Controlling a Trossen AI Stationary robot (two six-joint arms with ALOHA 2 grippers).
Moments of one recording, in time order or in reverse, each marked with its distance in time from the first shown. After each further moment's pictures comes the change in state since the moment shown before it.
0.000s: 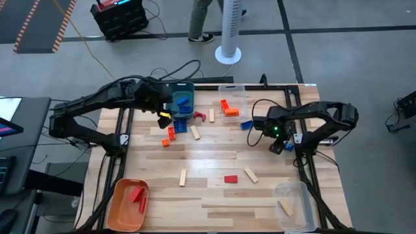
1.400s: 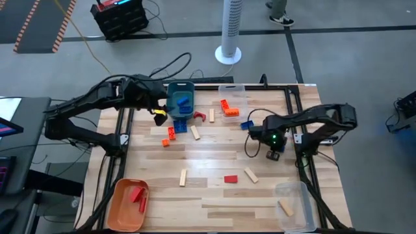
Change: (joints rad) left arm 0.001 -0.065 0.001 0.041 -0.036 -0.001; right arm 0.202 -0.006 0.023 0.077 -0.020 0.101
